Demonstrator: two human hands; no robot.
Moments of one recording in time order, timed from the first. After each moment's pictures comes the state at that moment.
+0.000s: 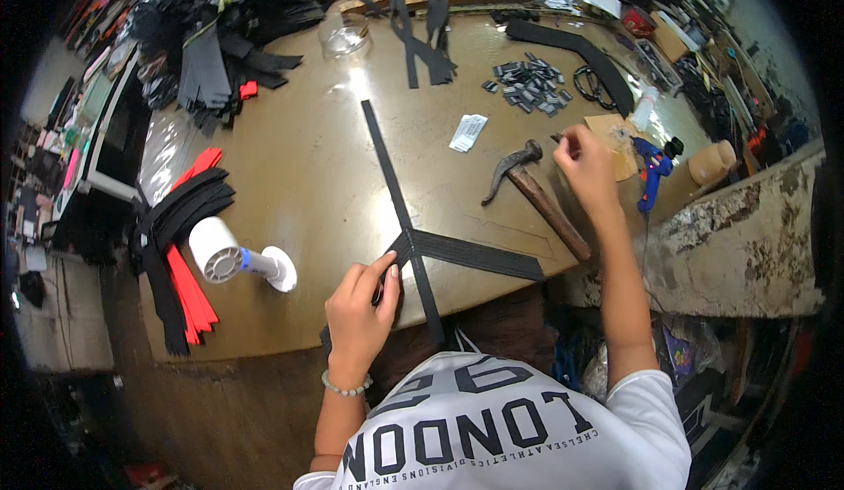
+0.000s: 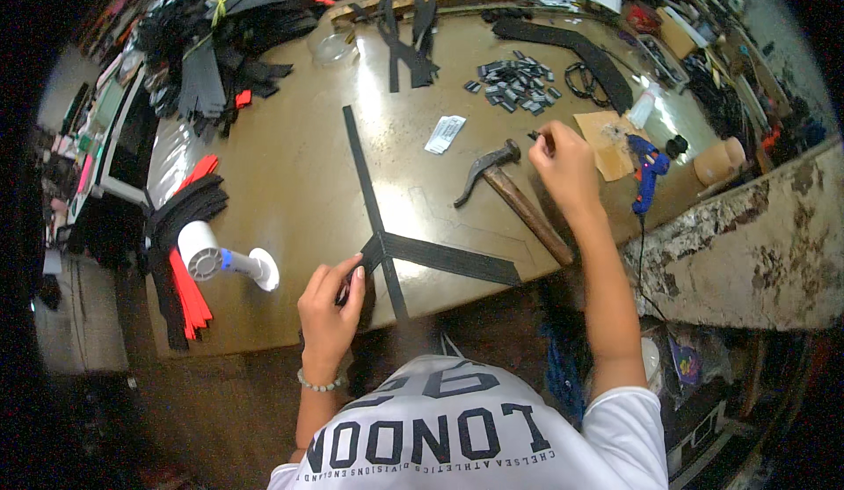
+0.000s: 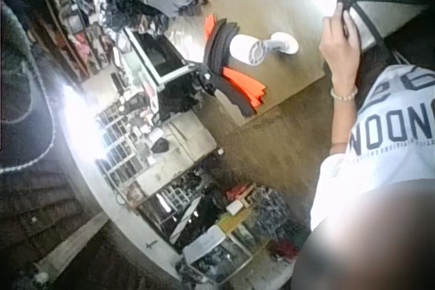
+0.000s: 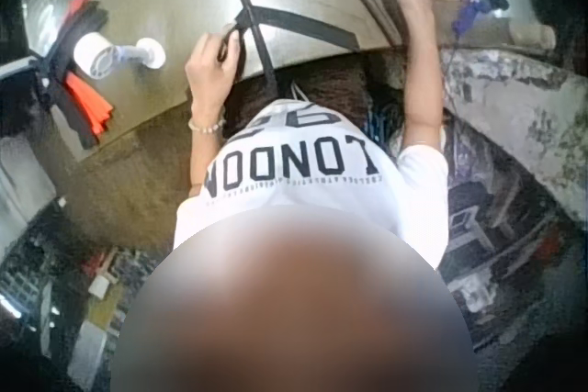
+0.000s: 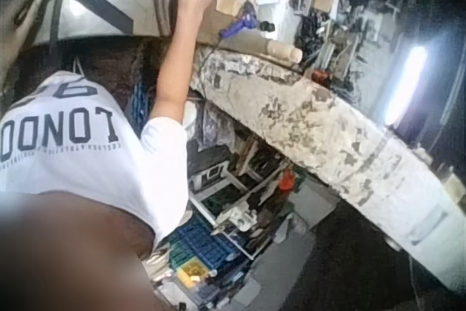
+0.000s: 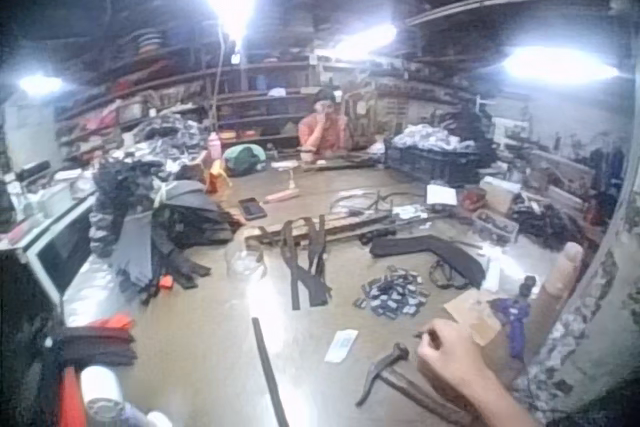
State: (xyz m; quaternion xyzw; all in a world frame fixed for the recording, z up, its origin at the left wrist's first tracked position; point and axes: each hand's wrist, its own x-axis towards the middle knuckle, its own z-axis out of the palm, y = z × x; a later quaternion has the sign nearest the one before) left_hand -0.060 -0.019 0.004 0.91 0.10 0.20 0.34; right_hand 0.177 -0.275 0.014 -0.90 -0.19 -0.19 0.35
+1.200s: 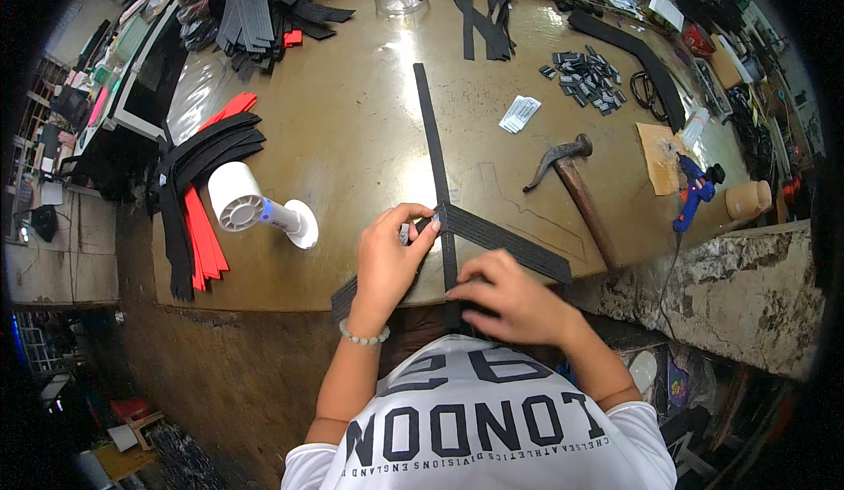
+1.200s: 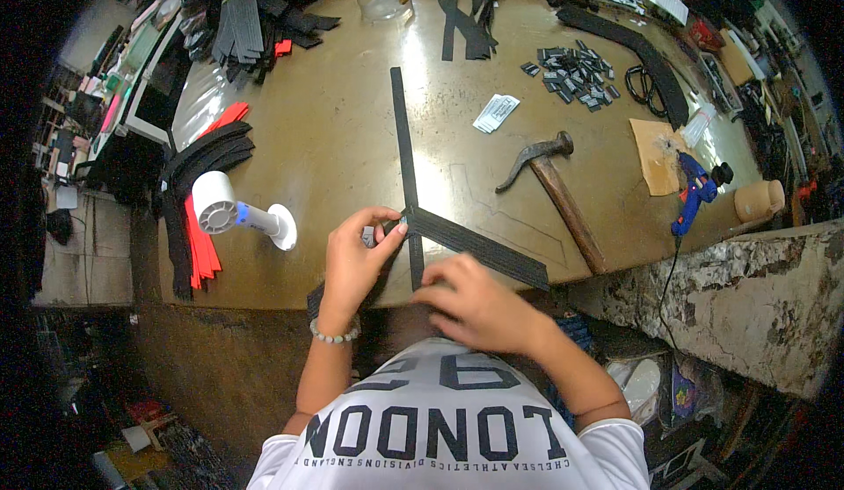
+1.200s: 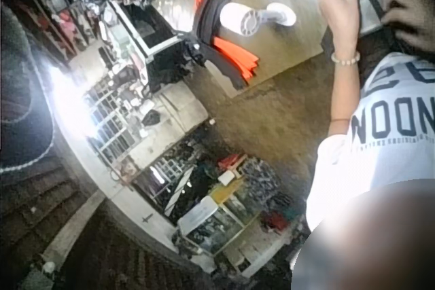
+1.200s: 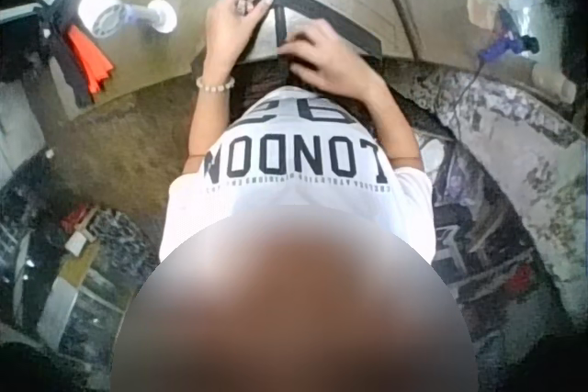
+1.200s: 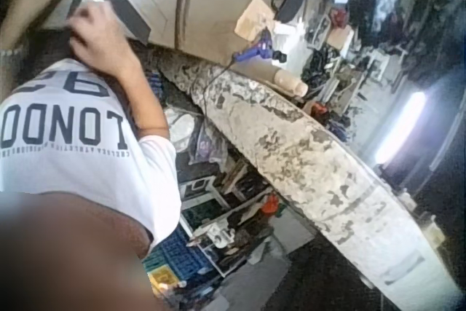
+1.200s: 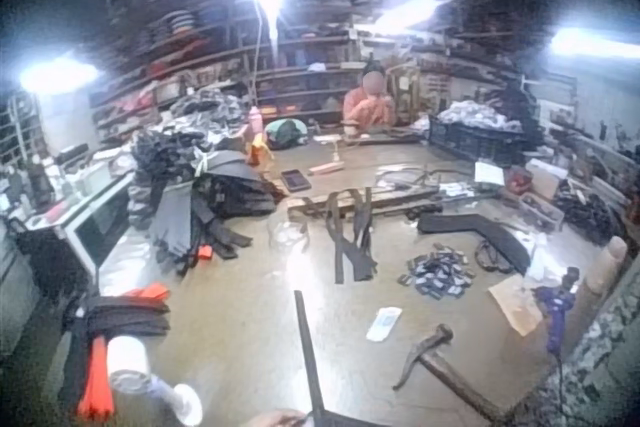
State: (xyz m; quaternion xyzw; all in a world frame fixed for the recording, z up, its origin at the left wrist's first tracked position) left_hand -0.029 -0.014 -0.014 0.86 0.20 0.13 0.46; right_hand 0.031 -0.217 -0.002 -0.69 -0.58 0.15 0.40
